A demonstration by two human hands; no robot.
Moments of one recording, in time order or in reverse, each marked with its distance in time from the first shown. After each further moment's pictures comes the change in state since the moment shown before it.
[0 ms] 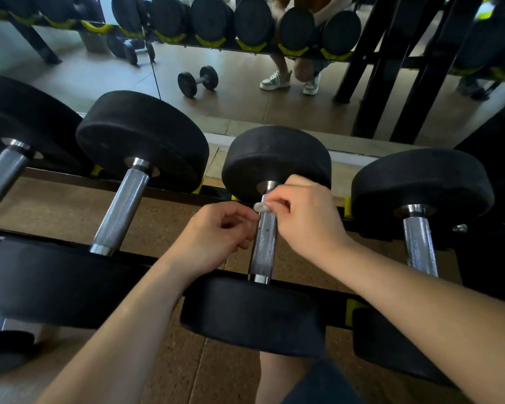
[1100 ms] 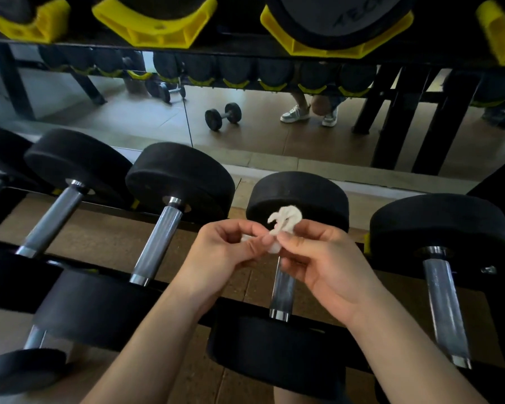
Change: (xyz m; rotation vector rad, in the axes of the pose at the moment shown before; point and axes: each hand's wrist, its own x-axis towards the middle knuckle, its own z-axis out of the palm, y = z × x) left_hand -0.021 0.033 -0.025 -0.534 -0.005 0.132; right_hand -0.005 -0.053 -0.038 1.347 -0.191 0.778
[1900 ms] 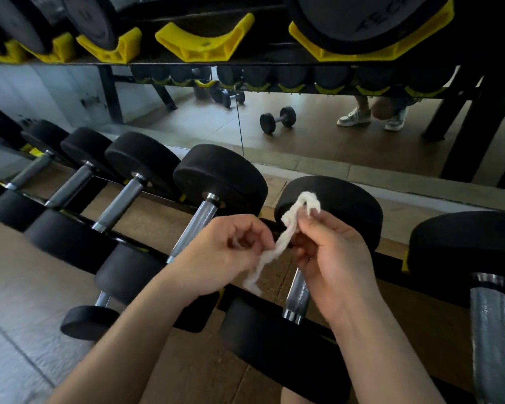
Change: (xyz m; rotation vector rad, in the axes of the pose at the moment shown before) left_hand -0.026 0.034 -0.001 0.562 0.020 0.038; right_hand 0.001 -0.005 0.015 0.171 0.009 -0.057
